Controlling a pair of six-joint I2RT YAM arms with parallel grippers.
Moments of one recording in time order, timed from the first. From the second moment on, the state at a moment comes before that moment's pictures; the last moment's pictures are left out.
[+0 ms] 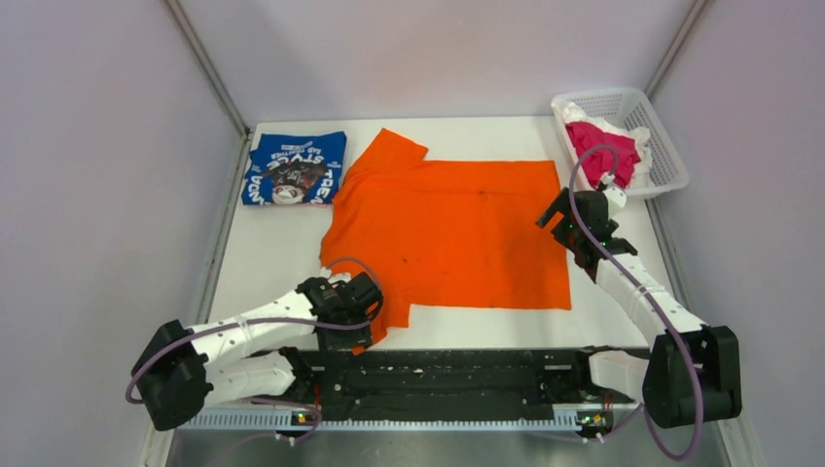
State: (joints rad) left arm -0.88 1.07 0.59 -1.00 -0.16 -1.10; right arm 0.13 1.15 0.68 -0.20 0.26 0.68
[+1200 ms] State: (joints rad) left arm -0.89 1.17 0.64 -0.91 -0.15 -0.98; right arm 0.13 0.66 0.52 -0.74 0.29 0.88
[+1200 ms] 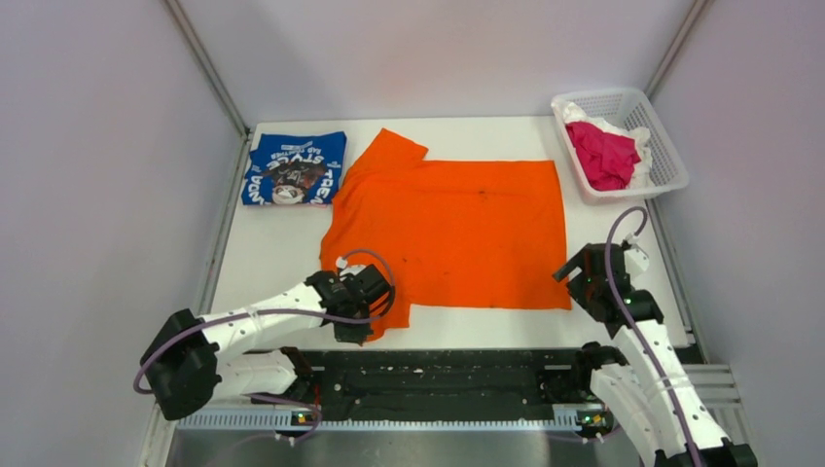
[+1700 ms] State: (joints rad) left arm -0.89 1.08 0.66 -0.89 -0.18 -0.97; right arm 0.13 0.69 0.38 -0.71 0.16 0.95
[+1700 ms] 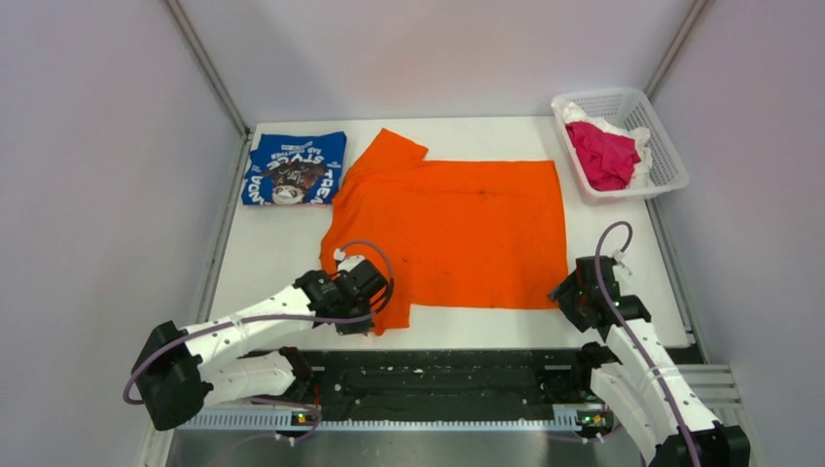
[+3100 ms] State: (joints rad) left arm -0.48 1.40 1.07 -0.60 -0.11 -0.73; right arm 0.13 1.01 0.54 -0.37 0.24 0.86
